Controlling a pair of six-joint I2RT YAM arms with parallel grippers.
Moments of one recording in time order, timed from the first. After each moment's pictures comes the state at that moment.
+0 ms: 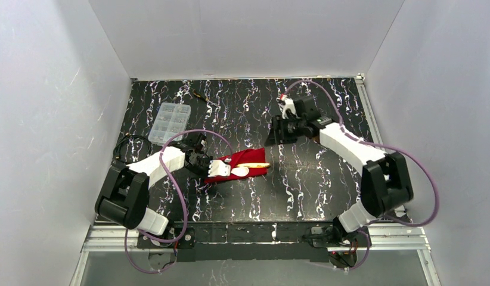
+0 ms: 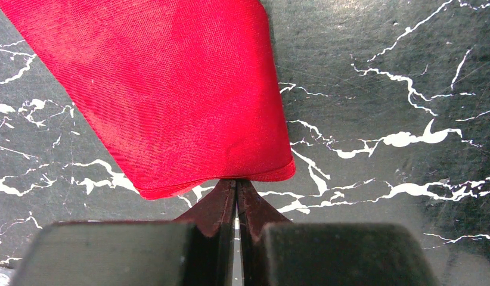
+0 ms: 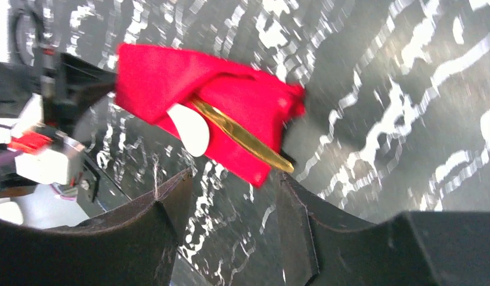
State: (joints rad) left arm -0.41 1.46 0.77 -0.67 0.31 1.26; right arm 0.48 1.59 1.17 -0.42 -0.52 0.28
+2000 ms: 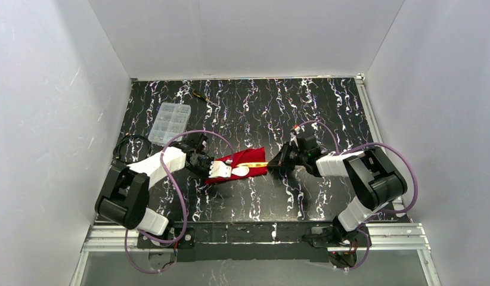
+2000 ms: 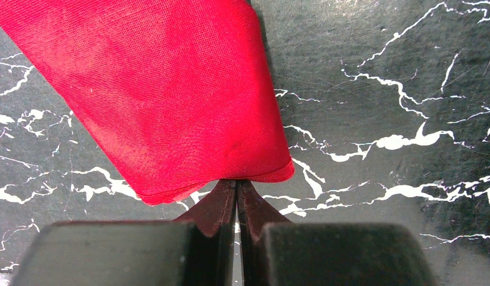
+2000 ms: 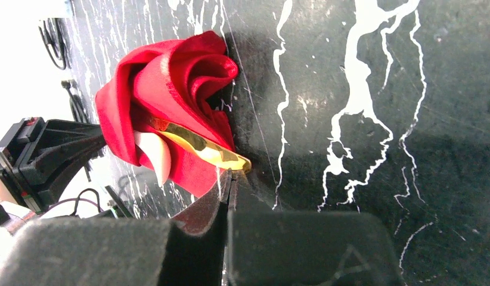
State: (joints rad) left arm -0.43 1.46 0.77 -0.67 0.31 1.26; right arm 0.46 1.62 0.56 0.34 -0.45 0.83
